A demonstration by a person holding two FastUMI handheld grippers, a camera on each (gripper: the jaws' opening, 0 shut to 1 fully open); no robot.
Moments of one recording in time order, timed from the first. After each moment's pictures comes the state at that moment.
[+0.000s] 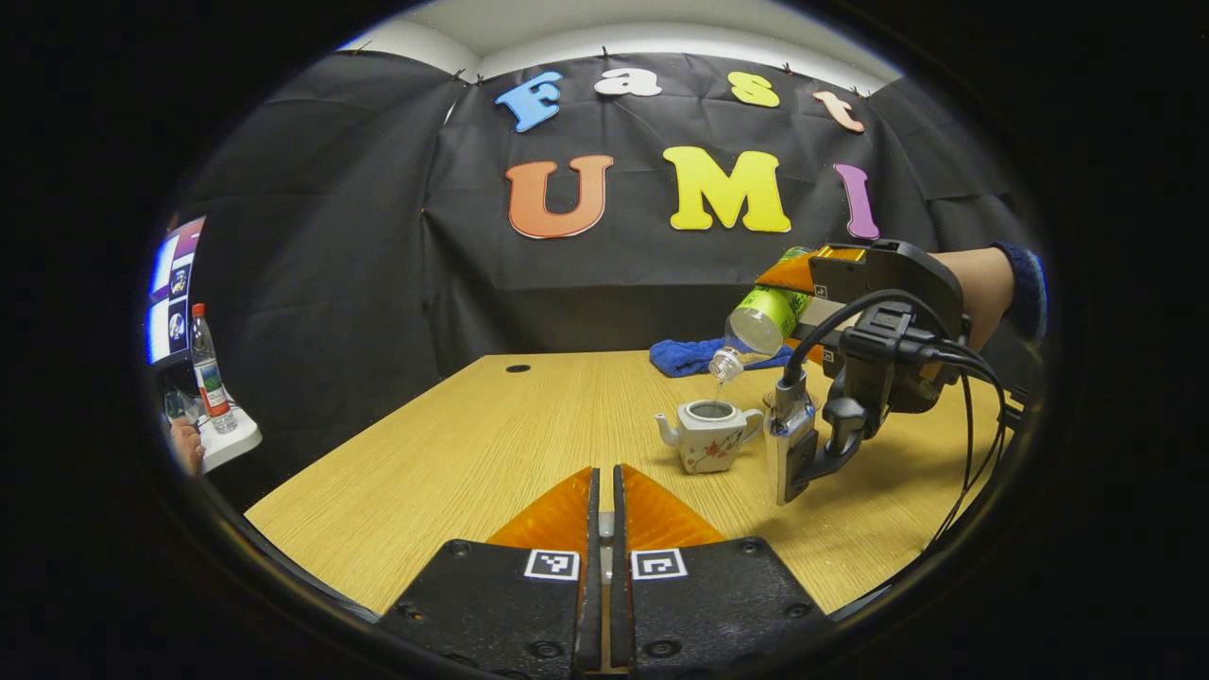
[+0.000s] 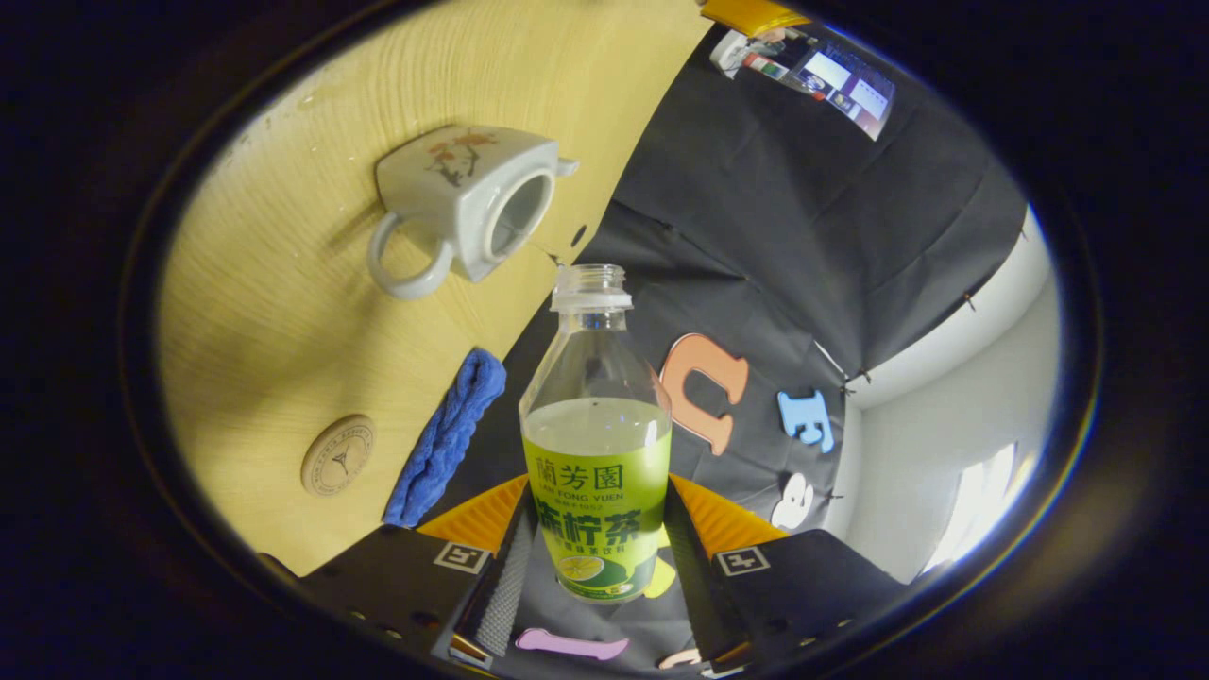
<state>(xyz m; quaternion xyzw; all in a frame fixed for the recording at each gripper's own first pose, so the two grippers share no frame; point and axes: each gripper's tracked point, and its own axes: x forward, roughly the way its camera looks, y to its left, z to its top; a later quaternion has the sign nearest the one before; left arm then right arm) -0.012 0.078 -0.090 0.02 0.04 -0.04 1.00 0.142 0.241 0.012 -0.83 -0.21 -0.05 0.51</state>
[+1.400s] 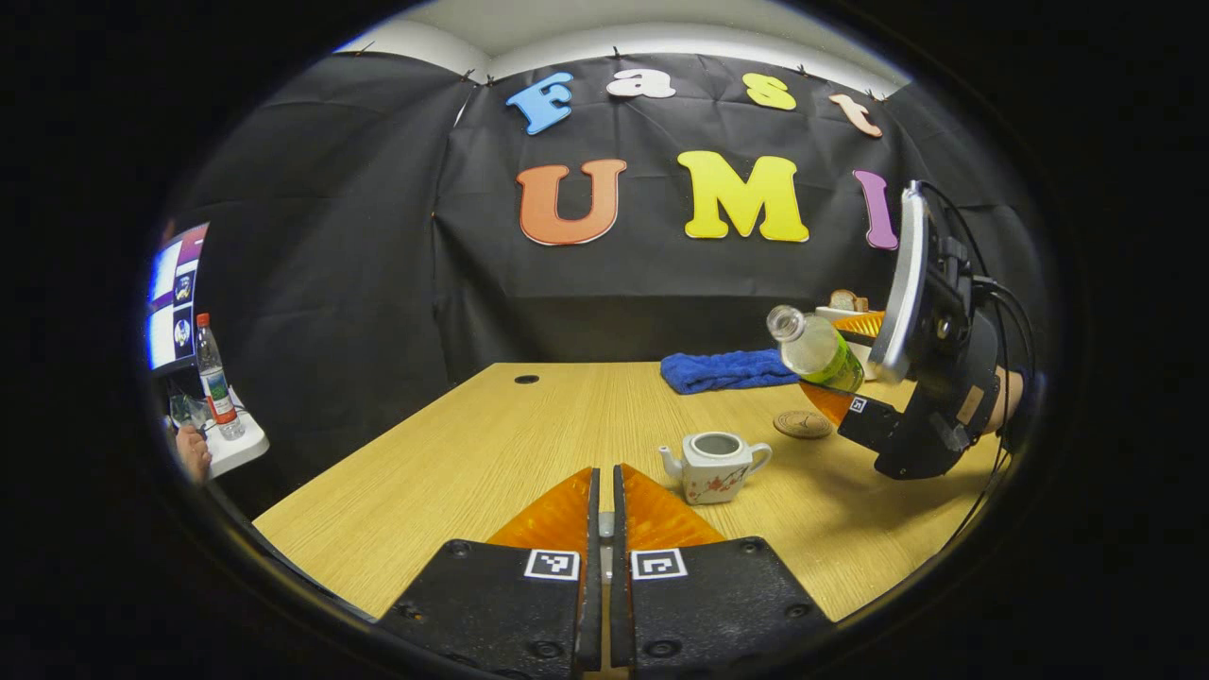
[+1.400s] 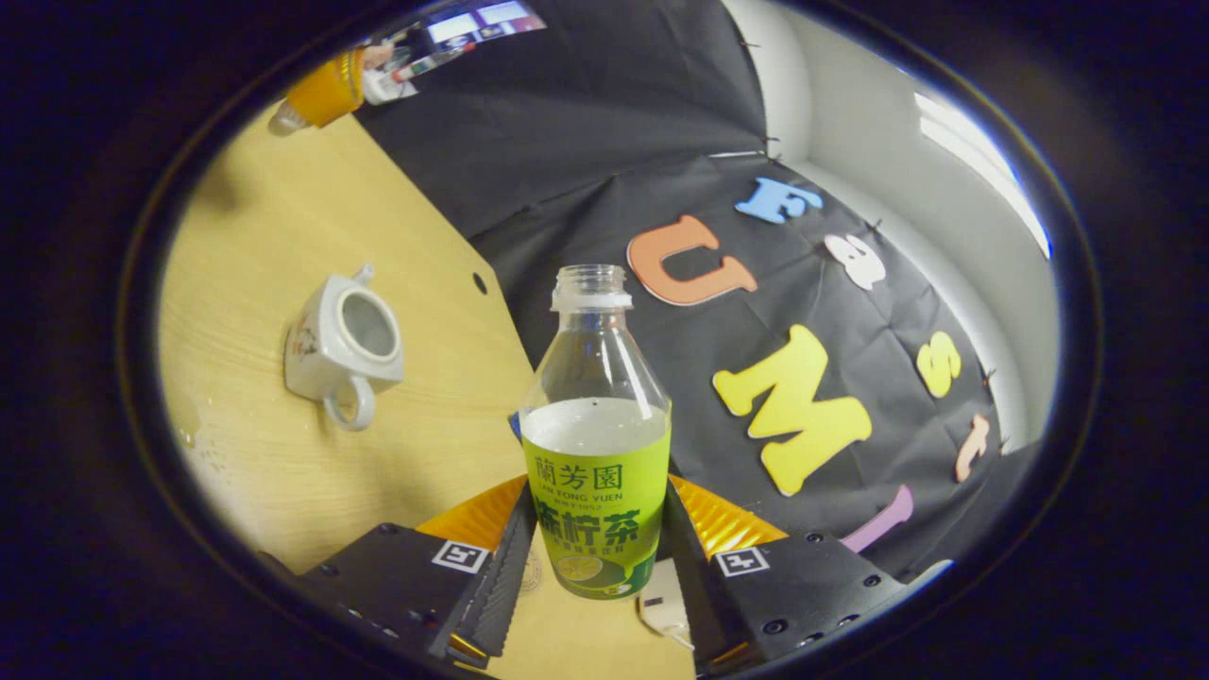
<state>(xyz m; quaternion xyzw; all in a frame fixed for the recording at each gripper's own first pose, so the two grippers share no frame) -0.012 0.080 -0.071 0.01 0.03 -0.01 1.00 0.139 0.189 -0.021 -0.44 -0.11 0.05 0.89</state>
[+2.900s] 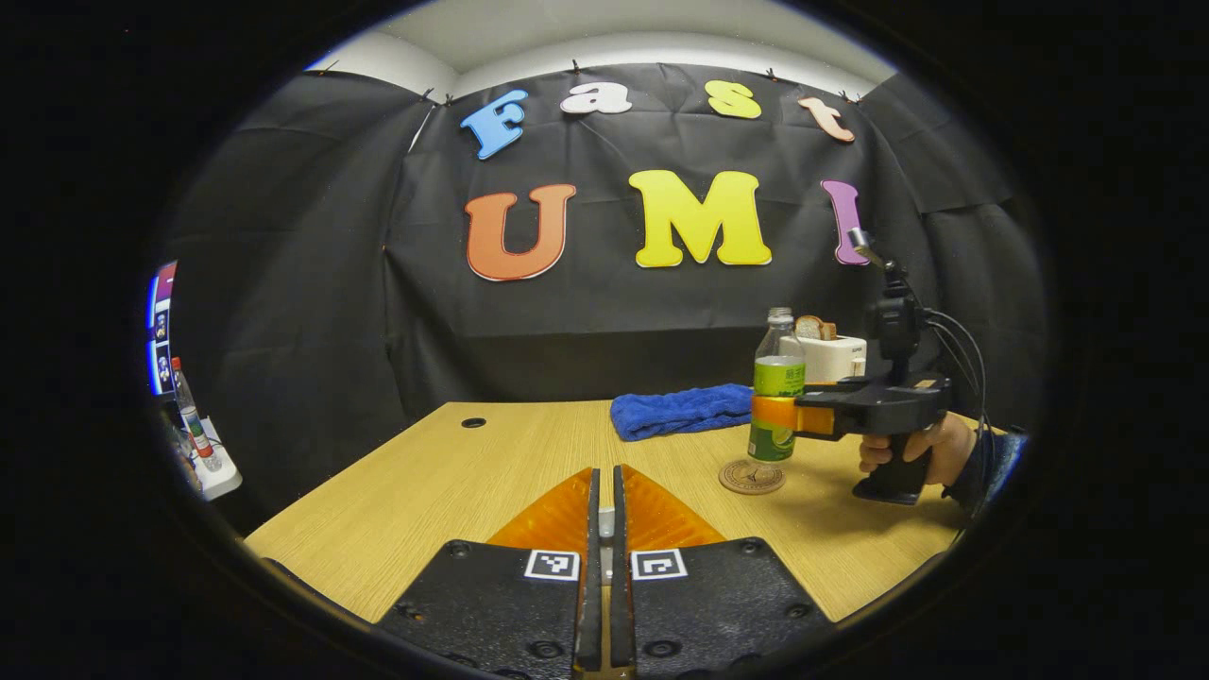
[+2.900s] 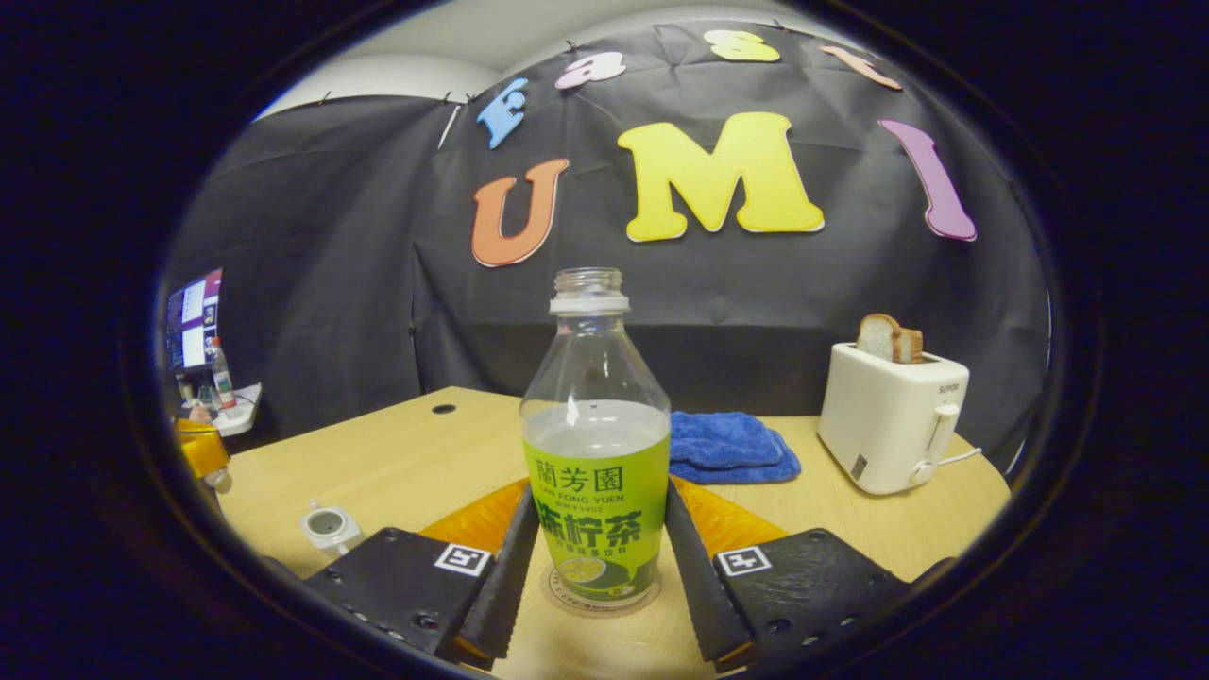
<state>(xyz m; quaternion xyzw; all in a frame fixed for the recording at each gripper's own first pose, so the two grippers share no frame) 0.028 -0.004 -0.017 0.02 0.01 -0.05 1.00 0.221 0.138 -0.027 0.01 0.04 0.16 0.99</state>
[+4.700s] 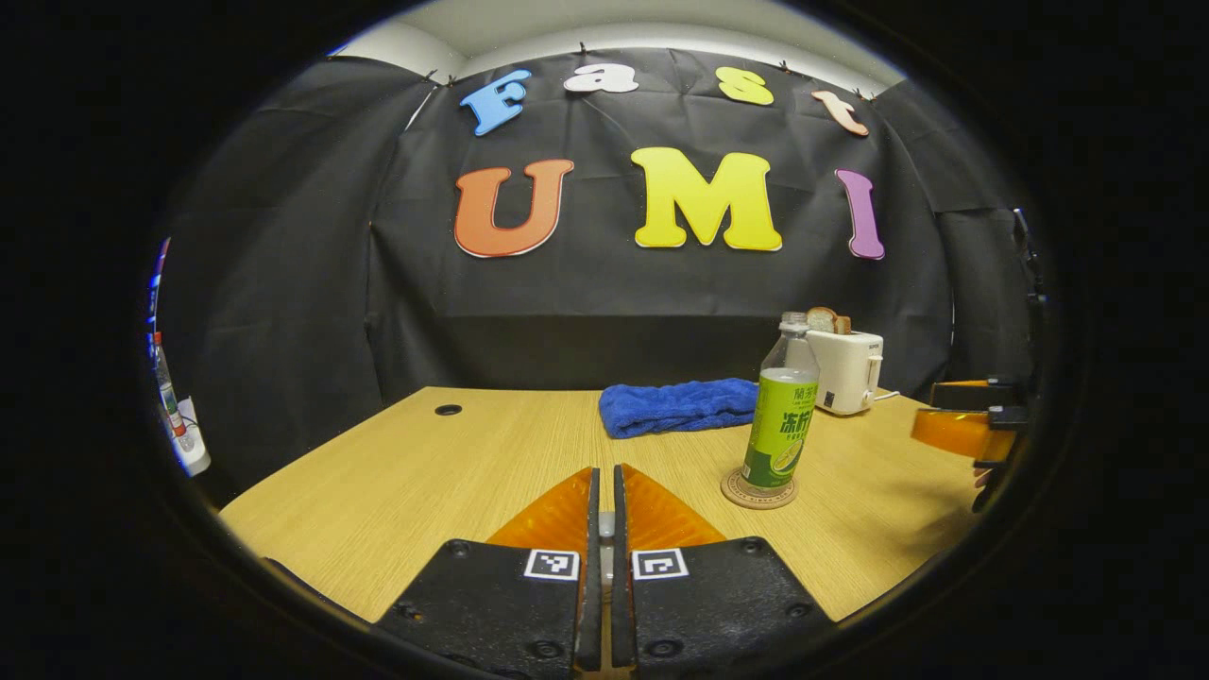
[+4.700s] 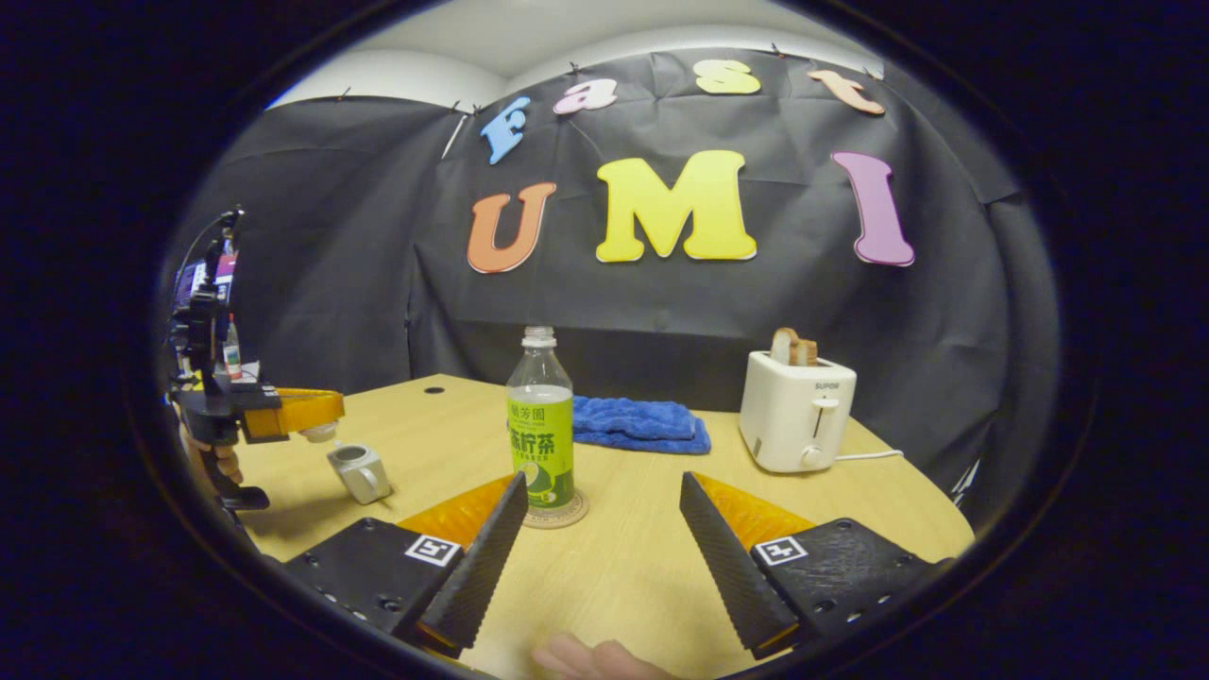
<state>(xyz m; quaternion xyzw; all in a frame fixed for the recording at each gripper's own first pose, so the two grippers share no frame) 0.094 -0.027 -0.042 0.00 0.03 -0.05 1.00 0.080 0.040 -0.034 -0.01 0.00 0.12 0.99</state>
